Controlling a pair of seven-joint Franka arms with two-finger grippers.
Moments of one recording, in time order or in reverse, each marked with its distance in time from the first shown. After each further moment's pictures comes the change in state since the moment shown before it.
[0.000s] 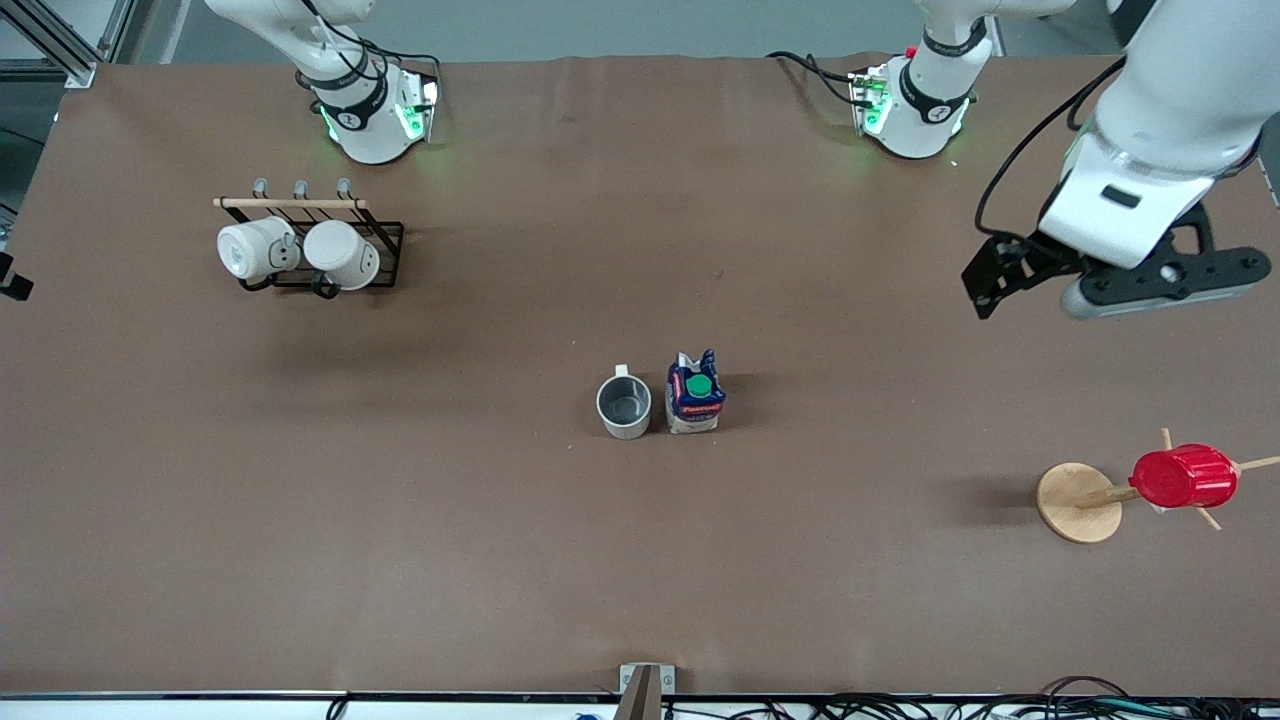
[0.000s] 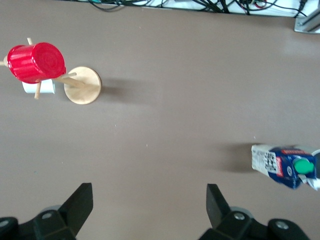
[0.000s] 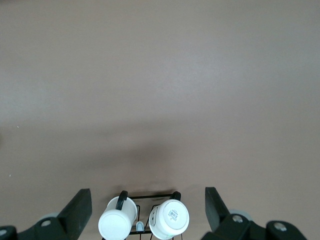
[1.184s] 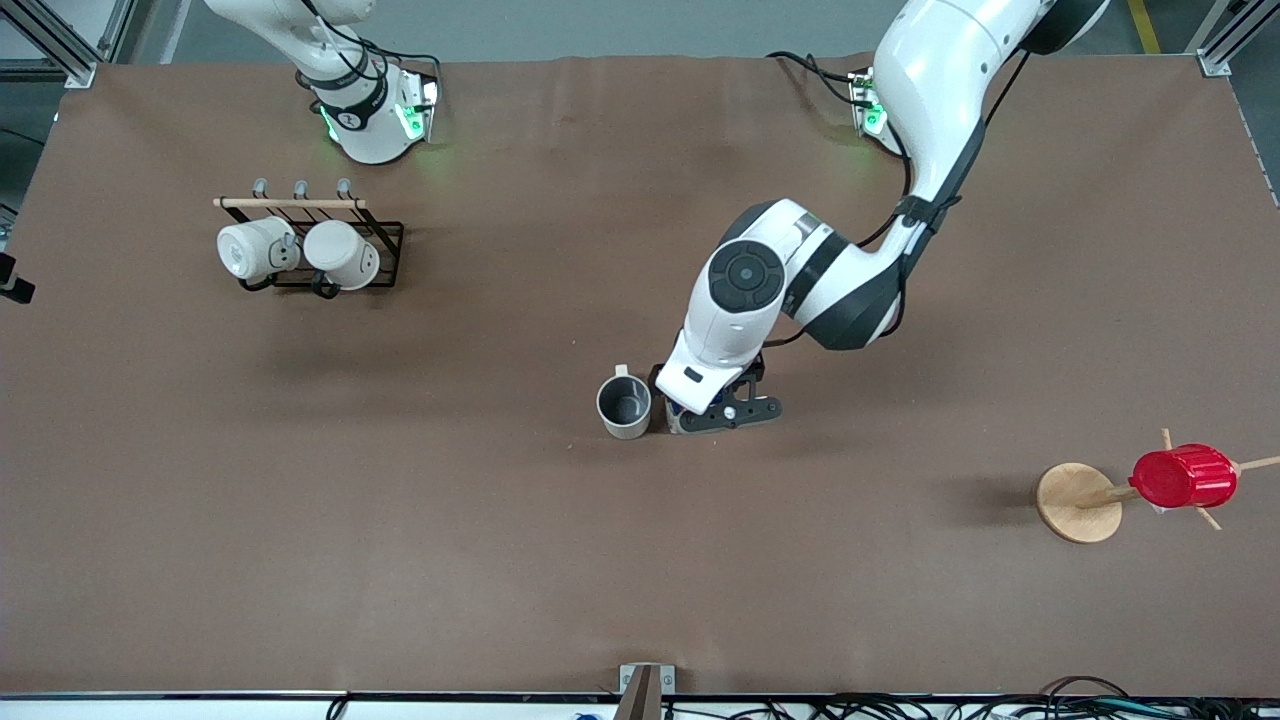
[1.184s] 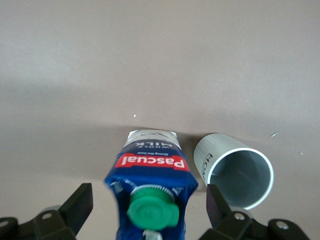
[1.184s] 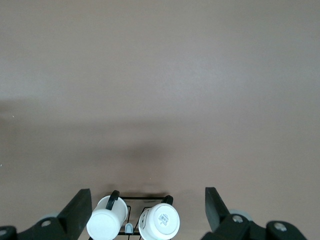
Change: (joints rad) left arm -0.372 0.521 -0.020 0.002 0.017 0.461 -0.475; right arm 0.000 0.004 -0.010 -0.021 0.004 0.024 -0.079
